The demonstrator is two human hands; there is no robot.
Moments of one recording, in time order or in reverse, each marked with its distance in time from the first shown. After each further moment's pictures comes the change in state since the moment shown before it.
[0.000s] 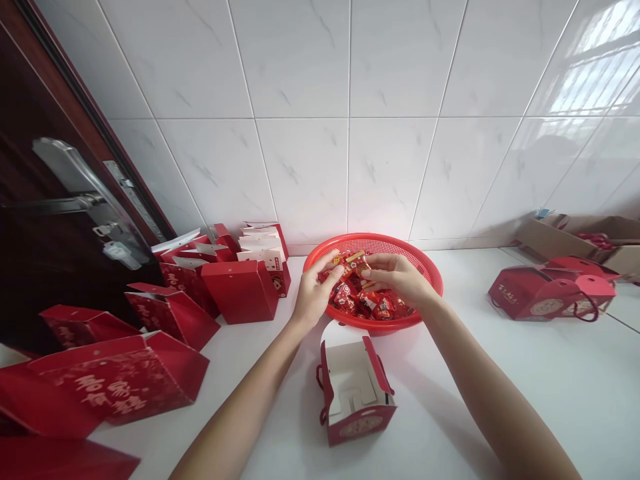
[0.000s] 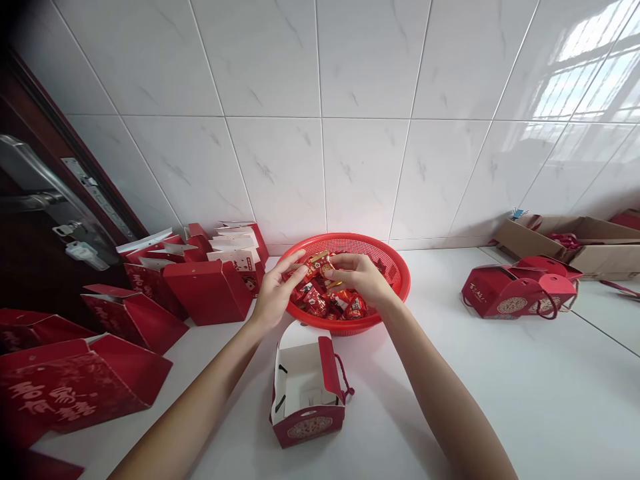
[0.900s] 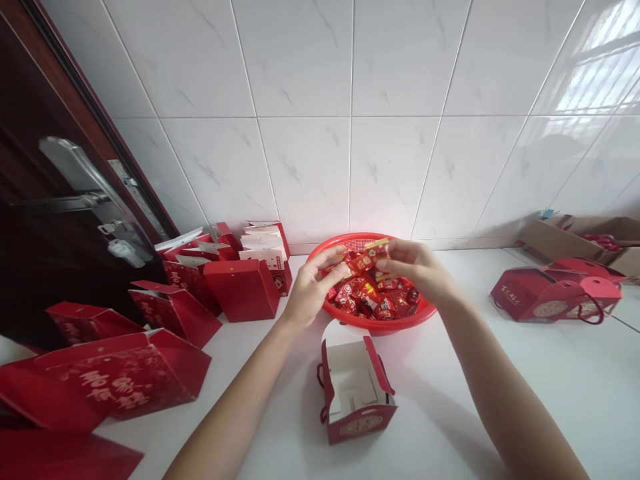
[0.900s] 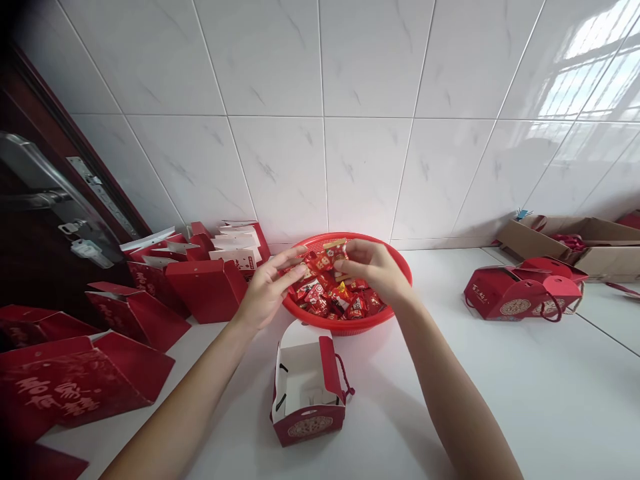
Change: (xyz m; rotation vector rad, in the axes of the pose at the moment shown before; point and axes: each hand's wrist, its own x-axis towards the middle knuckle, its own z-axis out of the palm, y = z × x) left_hand -0.006 0.037 -0.006 -0.186 -0.128 -0.082; right_hand -0.016 -0.026 -0.009 -0.141 0.035 -0.153
